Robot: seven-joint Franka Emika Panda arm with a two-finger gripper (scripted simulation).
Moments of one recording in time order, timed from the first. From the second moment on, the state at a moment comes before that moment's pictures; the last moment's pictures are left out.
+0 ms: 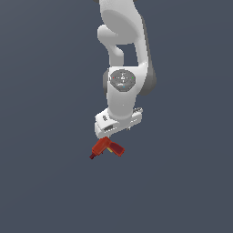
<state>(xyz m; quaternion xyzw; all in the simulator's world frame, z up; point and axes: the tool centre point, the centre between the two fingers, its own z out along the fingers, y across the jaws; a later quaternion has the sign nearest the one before) 0.023 0.009 0.141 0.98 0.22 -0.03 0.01</state>
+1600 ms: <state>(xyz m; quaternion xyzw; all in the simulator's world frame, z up) 0.048 -0.015 0.062 0.80 0.59 -0.08 -0.01</state>
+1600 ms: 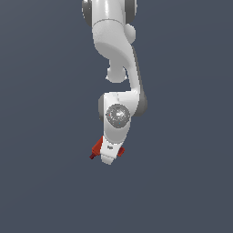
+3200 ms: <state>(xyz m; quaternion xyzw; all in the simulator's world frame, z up) 0.045 -0.020 0.026 0.78 0.62 -0.08 -0.02</state>
